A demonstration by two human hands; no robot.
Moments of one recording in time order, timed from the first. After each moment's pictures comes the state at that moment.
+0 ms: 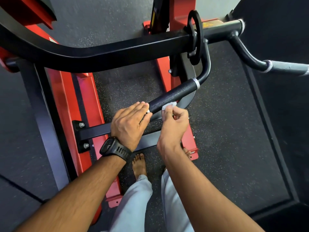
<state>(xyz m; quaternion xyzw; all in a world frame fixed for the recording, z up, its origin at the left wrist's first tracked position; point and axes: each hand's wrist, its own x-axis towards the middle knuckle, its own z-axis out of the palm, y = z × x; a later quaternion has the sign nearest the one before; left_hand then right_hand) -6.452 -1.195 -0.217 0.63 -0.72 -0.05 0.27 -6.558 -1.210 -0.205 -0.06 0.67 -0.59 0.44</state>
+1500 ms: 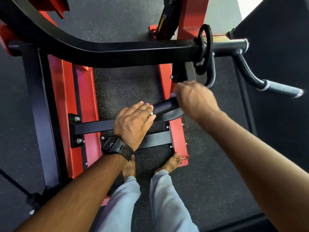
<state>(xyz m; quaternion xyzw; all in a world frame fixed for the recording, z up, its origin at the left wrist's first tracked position) -6.456 -1.195 -0.217 0.65 -0.71 -0.07 0.26 -6.628 -1.298 -0.138 -0.83 0.55 0.05 0.10</state>
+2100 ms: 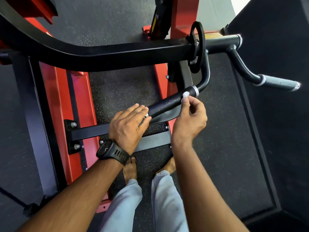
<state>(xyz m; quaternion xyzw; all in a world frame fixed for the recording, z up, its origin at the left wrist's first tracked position) -6.456 -1.198 -0.216 0.64 -0.71 -0.06 0.28 -6.598 -1.229 -0.169 -0.29 0.77 -0.50 0.26</state>
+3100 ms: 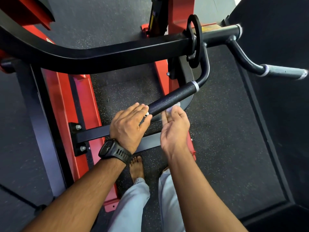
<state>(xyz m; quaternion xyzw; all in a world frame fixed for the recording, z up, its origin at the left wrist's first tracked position) -6.456 -1.198 -0.212 0.64 -0.72 -0.05 0.27 -6.568 -1.212 -0.195 0.05 0.56 -0.59 0.58</state>
